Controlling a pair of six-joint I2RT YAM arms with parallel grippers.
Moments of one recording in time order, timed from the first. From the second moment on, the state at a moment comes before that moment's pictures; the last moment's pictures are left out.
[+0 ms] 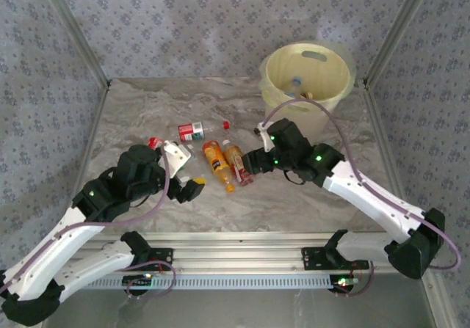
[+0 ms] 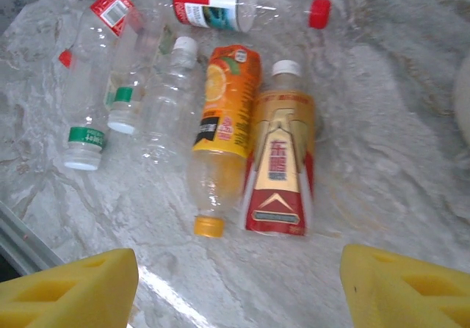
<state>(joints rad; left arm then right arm) -0.78 0.75 1.00 -0.82 0.00 0.05 0.79 1.22 1.14 -0.68 -0.02 0.31</state>
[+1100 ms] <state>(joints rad) -0.25 1.24 0.87 -0.89 -0.10 -0.67 0.80 1.19 1.05 -0.58 -0.11 0.32</state>
